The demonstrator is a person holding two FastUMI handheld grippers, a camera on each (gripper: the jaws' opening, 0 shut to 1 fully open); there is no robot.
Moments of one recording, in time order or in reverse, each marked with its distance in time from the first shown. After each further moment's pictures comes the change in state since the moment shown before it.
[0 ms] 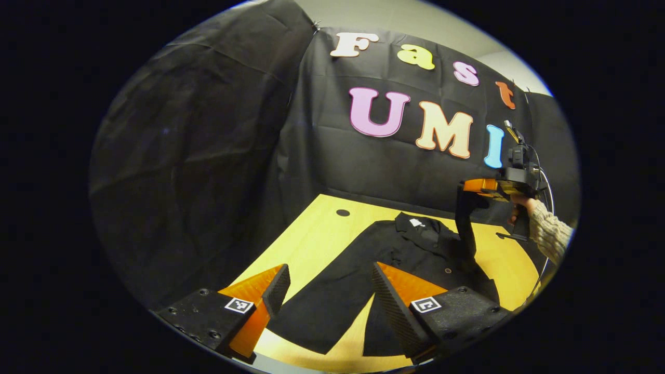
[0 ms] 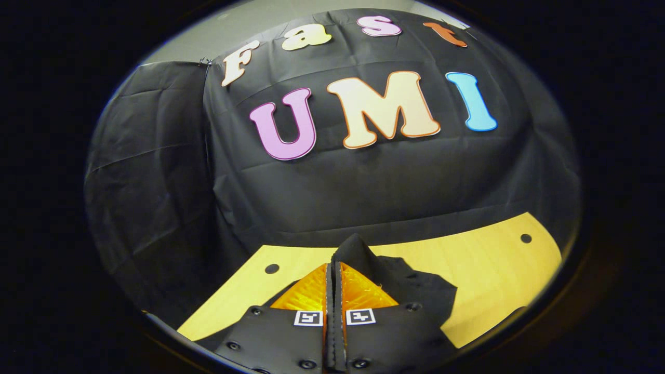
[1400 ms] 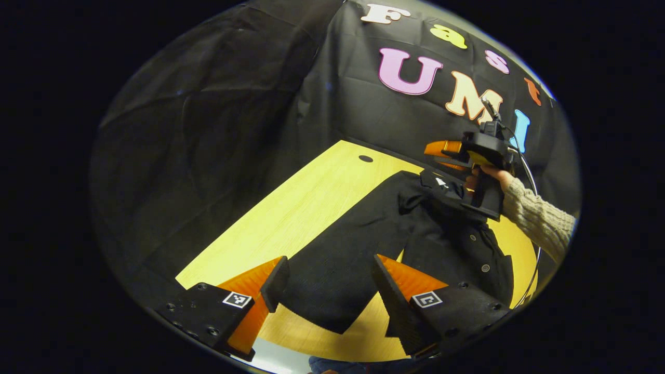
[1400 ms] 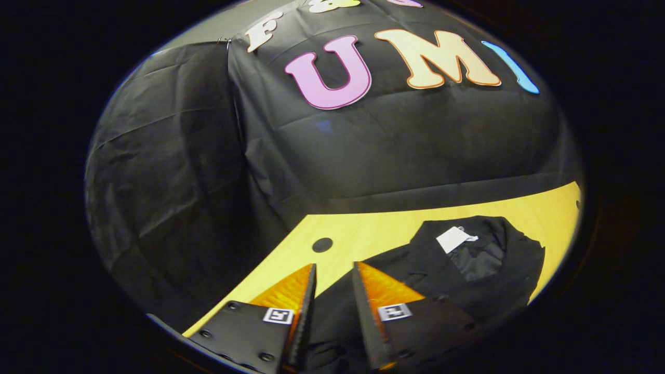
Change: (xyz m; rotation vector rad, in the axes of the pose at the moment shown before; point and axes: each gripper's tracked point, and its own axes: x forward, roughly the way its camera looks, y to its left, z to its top) left arm 0.009 0.032 -0.108 -0.099 0.247 0.066; right arm 0.104 0.114 -0.101 -0.013 0.166 0.208
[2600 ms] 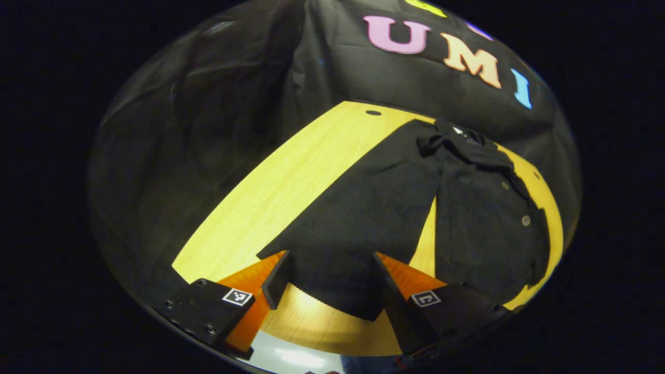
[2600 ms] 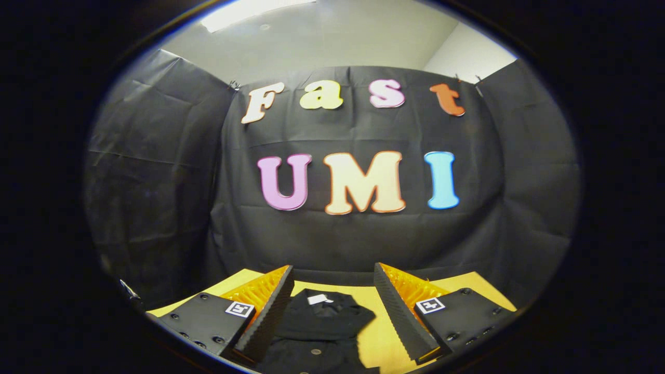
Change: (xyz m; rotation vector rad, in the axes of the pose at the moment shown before) left arm 0.015 0.024 -0.073 0.217 0.180 0.097; right arm -0.365 -0.119 0.114 -0.221 -0.466 -0.428
